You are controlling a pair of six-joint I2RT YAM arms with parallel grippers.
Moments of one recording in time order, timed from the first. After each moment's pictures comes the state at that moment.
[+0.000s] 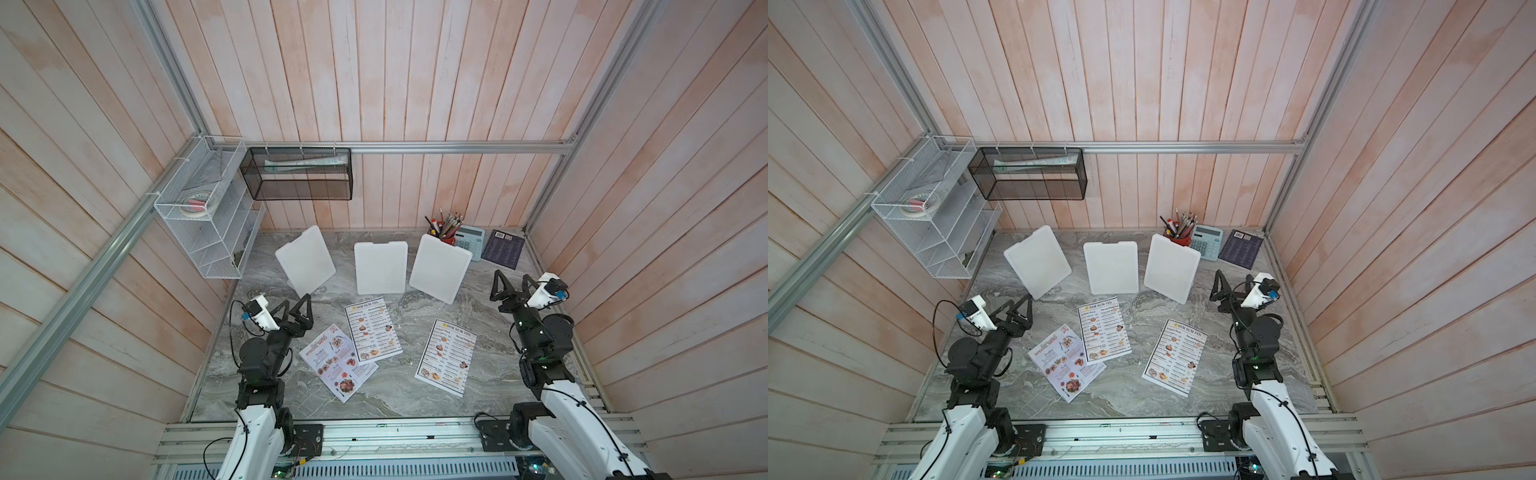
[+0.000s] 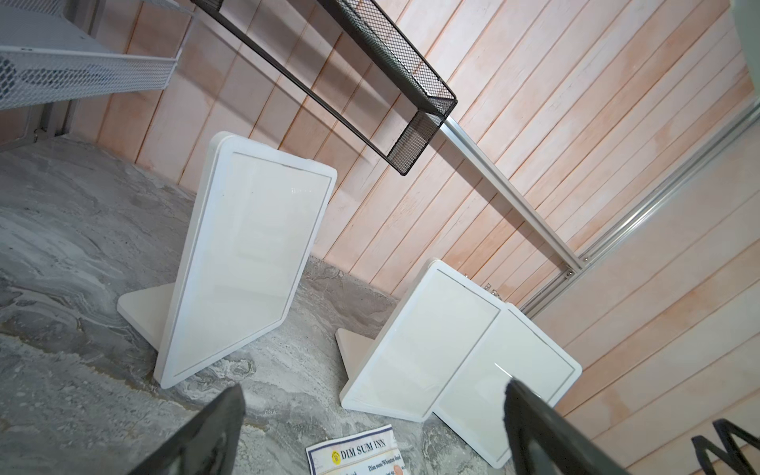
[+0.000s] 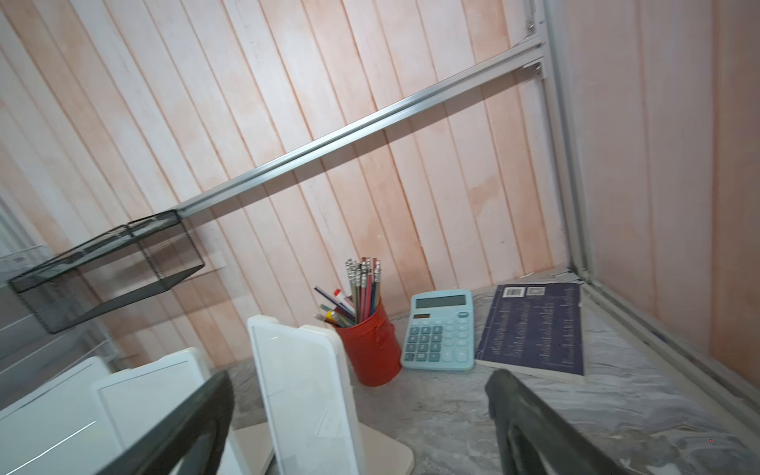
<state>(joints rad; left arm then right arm) 0.08 0.57 0.15 0.47 0.29 -0.68 0.06 0.73 0.28 0.63 -0.08 0.44</state>
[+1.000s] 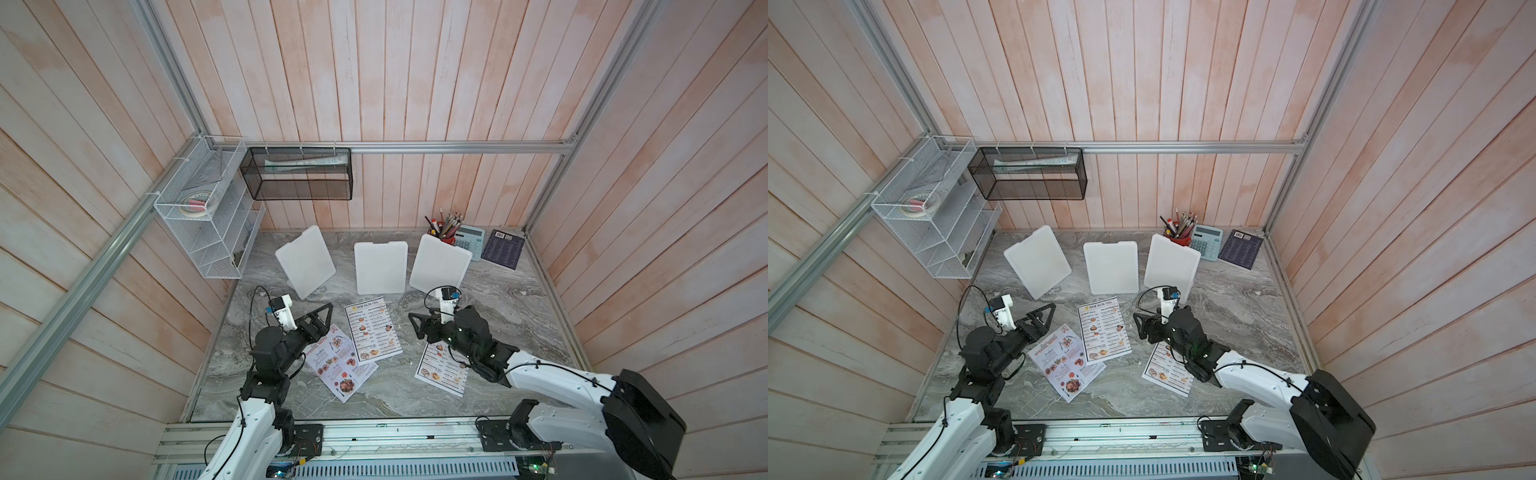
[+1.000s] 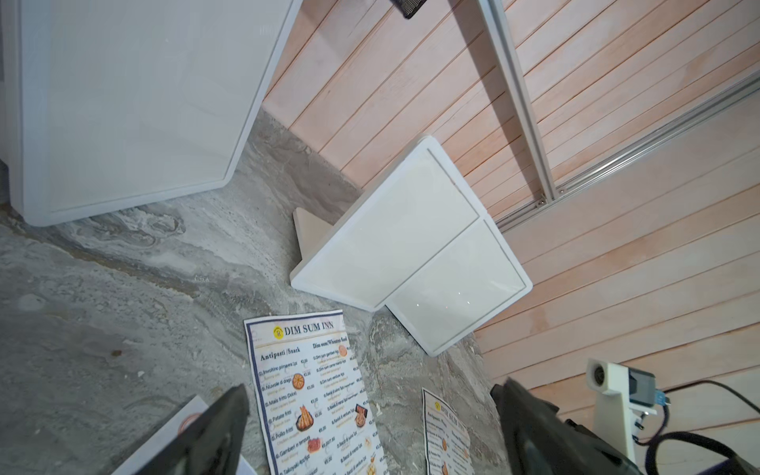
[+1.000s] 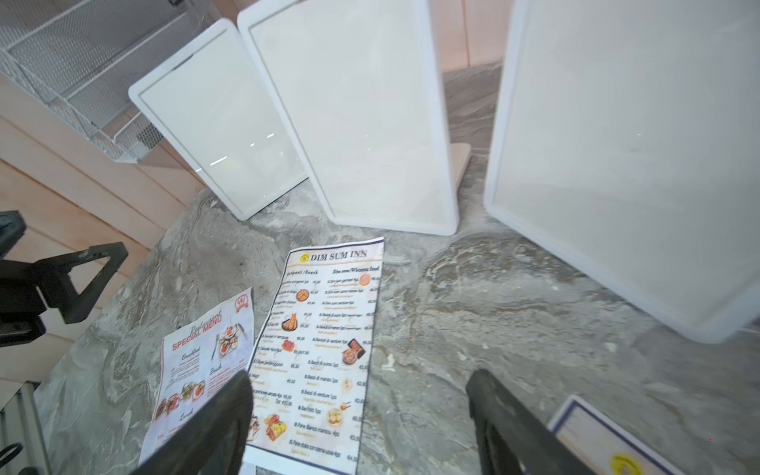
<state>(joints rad) -0.12 0.68 0.21 0.27 0.36 -0.79 0.80 1.25 0.50 0.37 0.08 0.50</state>
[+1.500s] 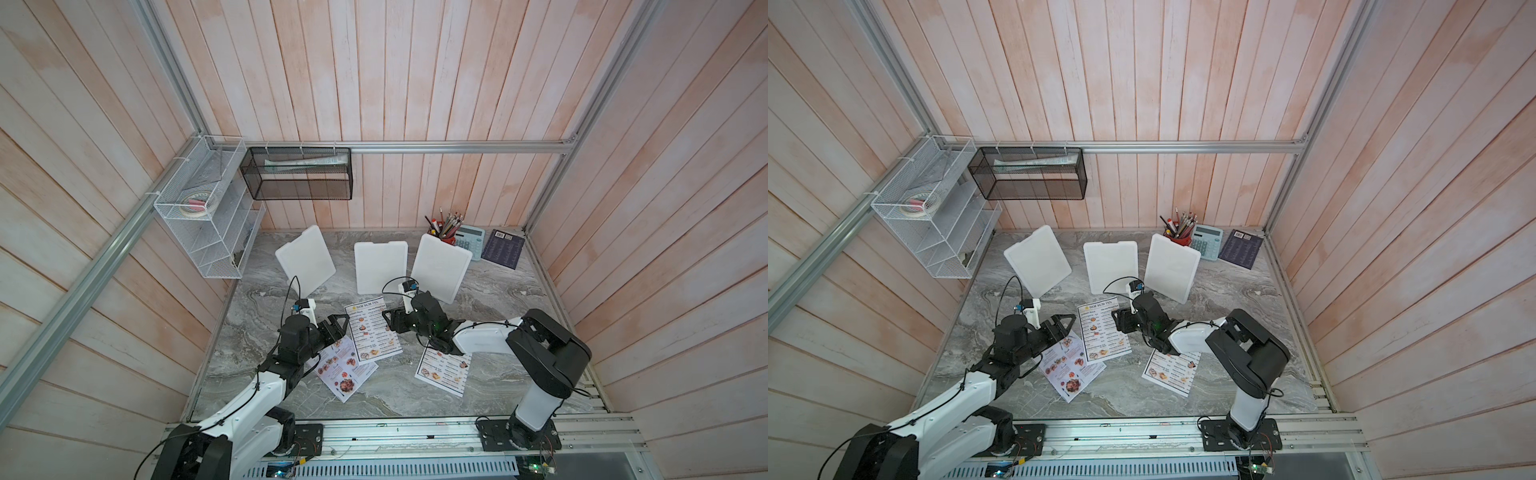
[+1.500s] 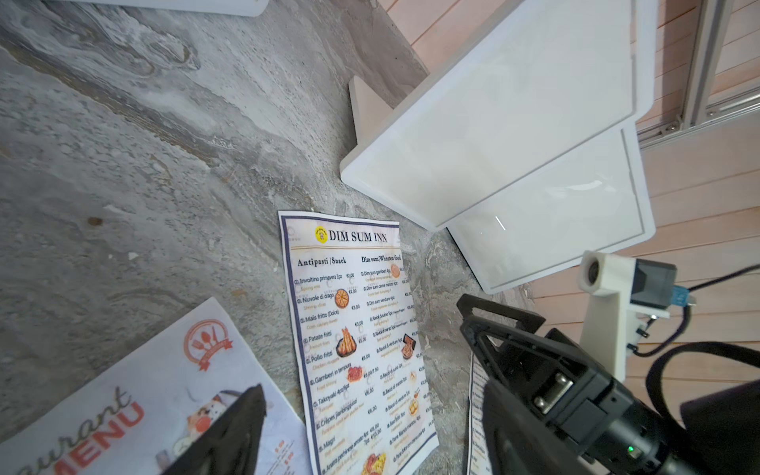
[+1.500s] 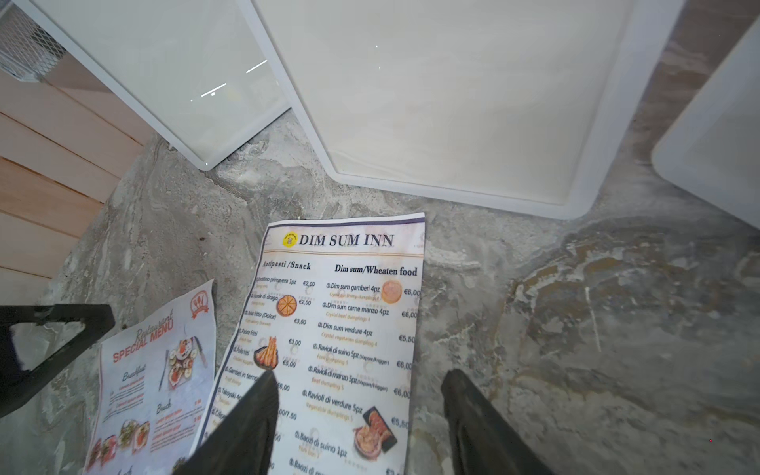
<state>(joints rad) -0.31 1.04 0.29 0.24 0.27 -0.81 0.81 1.78 0.79 0.43 -0.03 0.52</state>
